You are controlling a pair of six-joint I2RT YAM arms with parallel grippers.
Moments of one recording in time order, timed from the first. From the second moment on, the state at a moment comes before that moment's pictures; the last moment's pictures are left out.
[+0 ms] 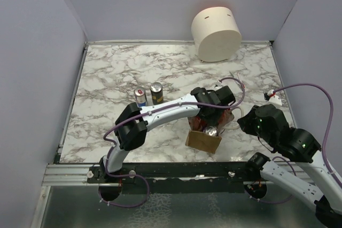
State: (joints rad) left arm -1.14 2.05 1.85 -0.97 -0.28 -0.48; right arm 0.71 0.57 0.92 -1.07 0.41 0.82
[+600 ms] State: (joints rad) left arm -1.14 1.88 2.06 -1.07 -0.28 -0.45; right arm 0.71 0.58 0.92 -1.07 0.41 0.82
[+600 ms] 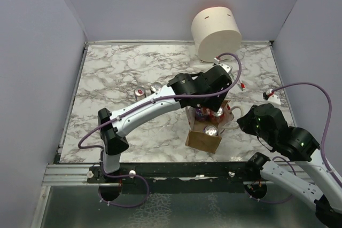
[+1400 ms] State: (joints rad) left arm -0.83 1.63 2.13 -1.09 -0.51 -0.40; right arm 0.71 0.59 0.92 -1.07 0.41 0.82
